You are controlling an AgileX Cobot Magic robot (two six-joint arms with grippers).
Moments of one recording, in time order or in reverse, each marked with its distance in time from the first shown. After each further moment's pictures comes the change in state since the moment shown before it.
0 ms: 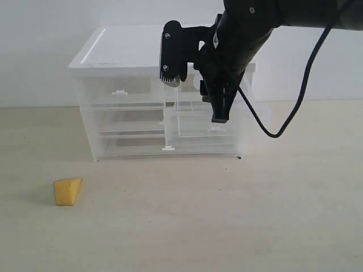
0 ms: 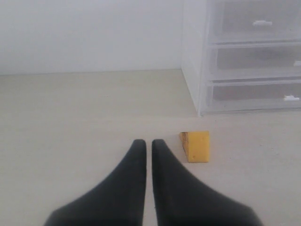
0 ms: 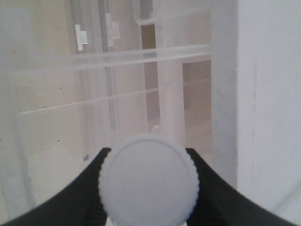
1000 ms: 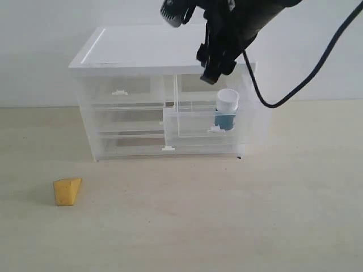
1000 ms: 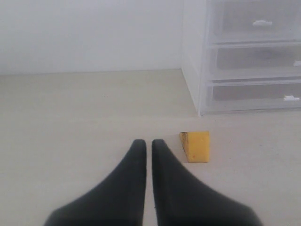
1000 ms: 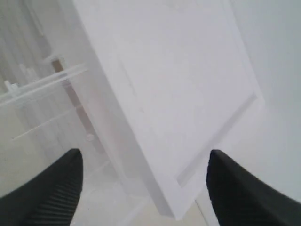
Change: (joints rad) left arm 0.000 0.000 0.000 0.000 0.000 0.000; right arm 0.000 -0.104 0.000 -0.160 -0.069 0.455
